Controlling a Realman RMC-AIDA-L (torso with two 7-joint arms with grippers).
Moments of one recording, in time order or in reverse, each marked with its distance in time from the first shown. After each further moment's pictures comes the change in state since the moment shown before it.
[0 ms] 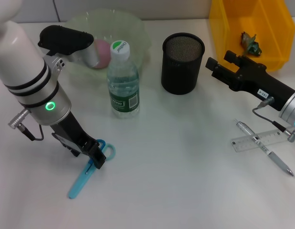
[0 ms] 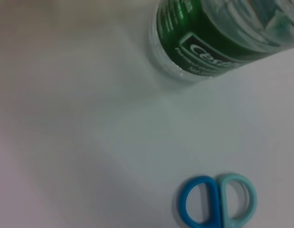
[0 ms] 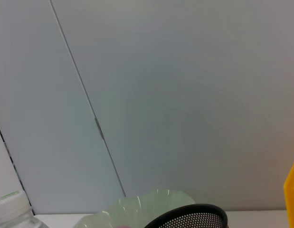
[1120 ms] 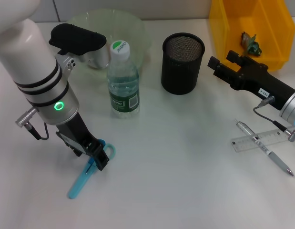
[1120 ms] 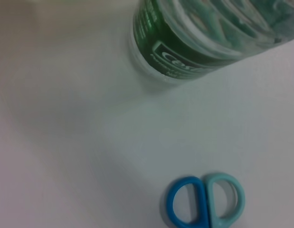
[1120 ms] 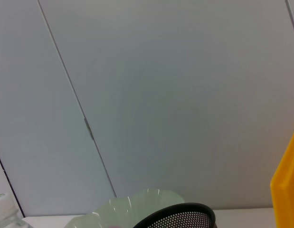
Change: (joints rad) left arm -0.025 -0.004 0.076 0.025 -0.006 0.018 -0.051; right arm 0.001 0.001 0.000 0.004 0.018 0.022 0.000
